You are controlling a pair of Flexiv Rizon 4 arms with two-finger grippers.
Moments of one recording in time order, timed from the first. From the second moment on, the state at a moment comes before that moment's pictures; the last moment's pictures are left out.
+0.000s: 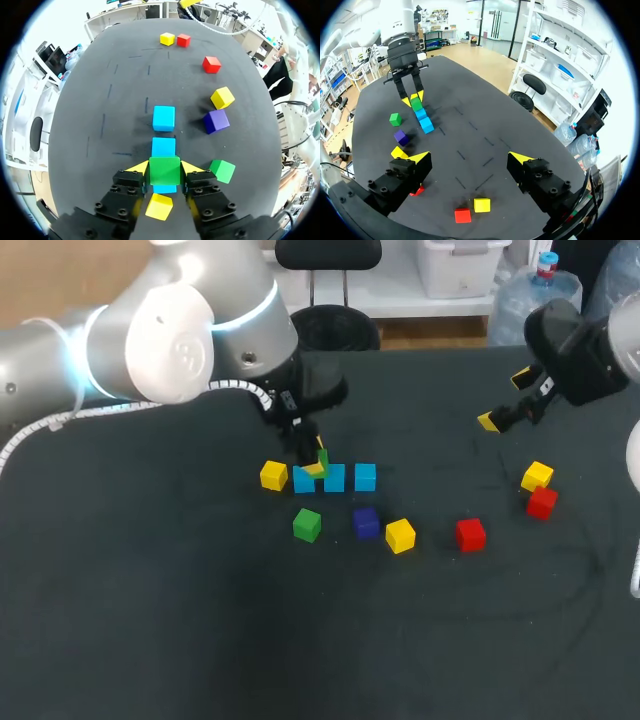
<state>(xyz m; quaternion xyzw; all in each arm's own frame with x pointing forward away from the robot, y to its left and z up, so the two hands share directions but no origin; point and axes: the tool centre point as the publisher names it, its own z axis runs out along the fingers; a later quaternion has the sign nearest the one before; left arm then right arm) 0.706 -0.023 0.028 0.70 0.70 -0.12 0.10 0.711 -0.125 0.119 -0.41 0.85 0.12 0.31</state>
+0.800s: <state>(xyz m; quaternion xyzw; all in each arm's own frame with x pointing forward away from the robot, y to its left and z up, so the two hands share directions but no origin) 0.711 -0.026 0.031 0.70 0.70 -0.11 0.11 0.711 -0.125 0.119 -0.41 0.85 0.12 0.31</state>
